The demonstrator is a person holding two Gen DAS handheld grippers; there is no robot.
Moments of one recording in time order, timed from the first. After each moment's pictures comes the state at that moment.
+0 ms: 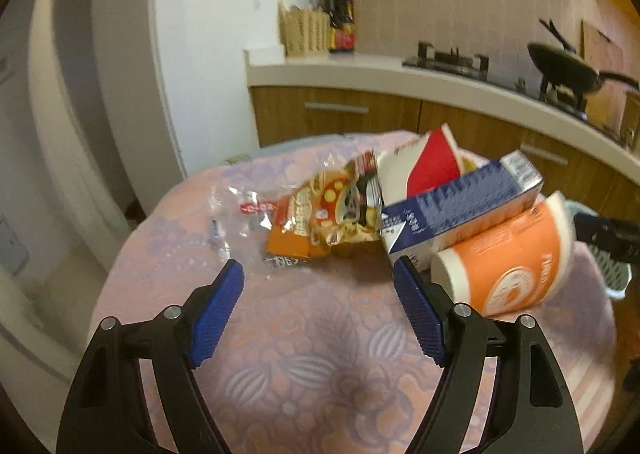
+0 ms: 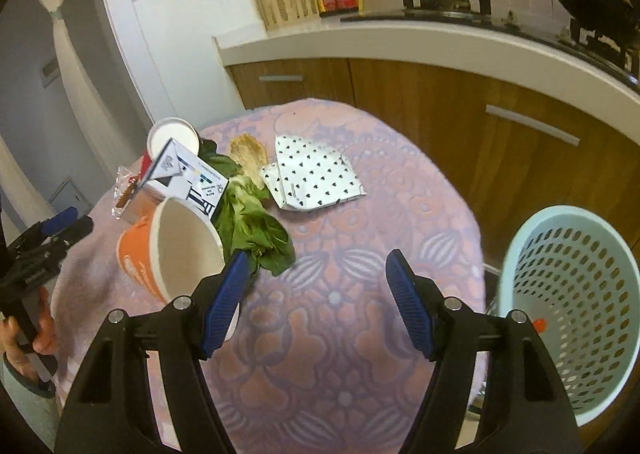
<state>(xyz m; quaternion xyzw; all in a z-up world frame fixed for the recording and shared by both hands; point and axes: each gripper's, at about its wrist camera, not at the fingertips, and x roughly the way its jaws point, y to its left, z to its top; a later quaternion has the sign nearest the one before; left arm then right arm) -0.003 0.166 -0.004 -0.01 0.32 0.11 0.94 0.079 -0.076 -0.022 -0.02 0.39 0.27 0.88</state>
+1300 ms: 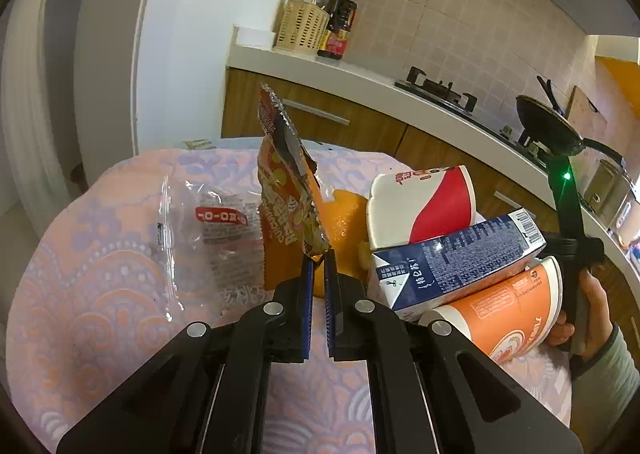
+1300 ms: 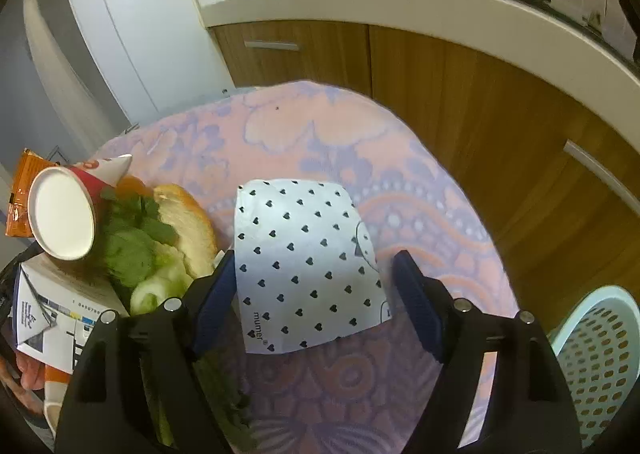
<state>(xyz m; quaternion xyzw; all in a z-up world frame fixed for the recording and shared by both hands) 0.023 0.200 -0.027 -0.15 0.29 0.03 0.95 0.191 -0.011 -0.042 -0.08 0.44 0.28 0.85</state>
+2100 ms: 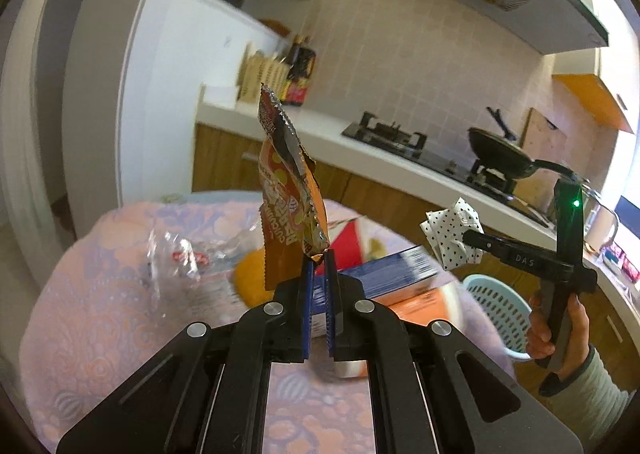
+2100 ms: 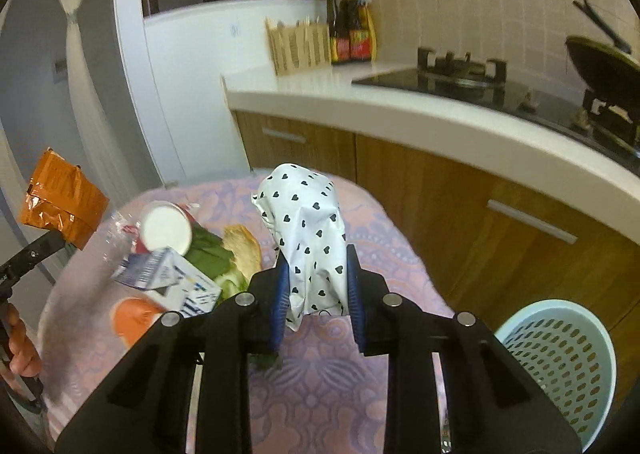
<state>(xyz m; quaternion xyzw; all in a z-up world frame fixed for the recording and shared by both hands) -0.034 0.160 0.035 -0.14 0.20 -0.01 0.97 0.106 -0.076 0.042 -0.05 0.29 0.29 0.91</state>
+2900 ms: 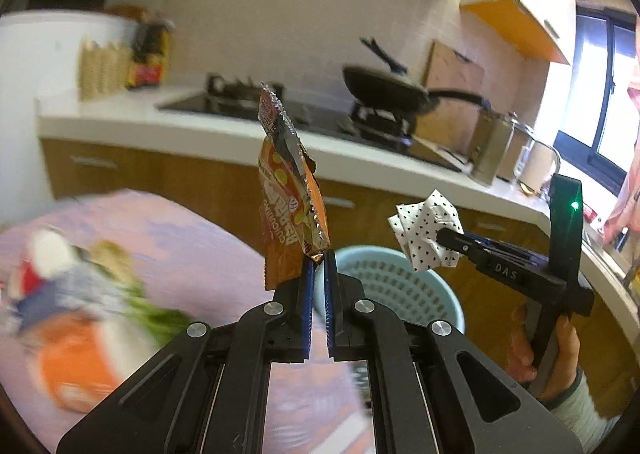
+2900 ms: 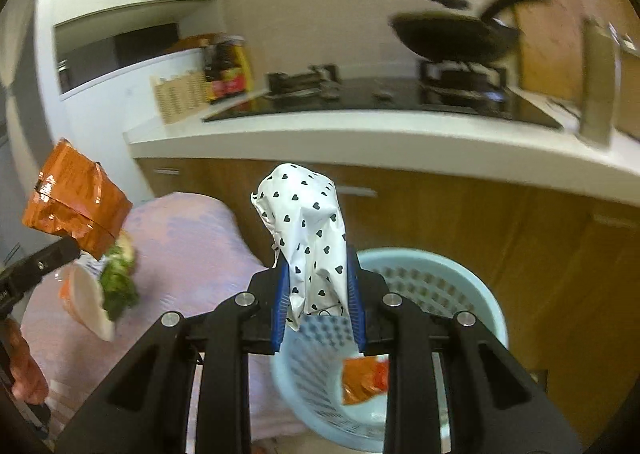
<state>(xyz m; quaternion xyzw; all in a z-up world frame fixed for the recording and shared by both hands) 0.060 -0.077 0.032 -0.09 0.26 -0.18 0.95 0.087 -0.303 0.034 0.03 0.29 0.13 0.95</state>
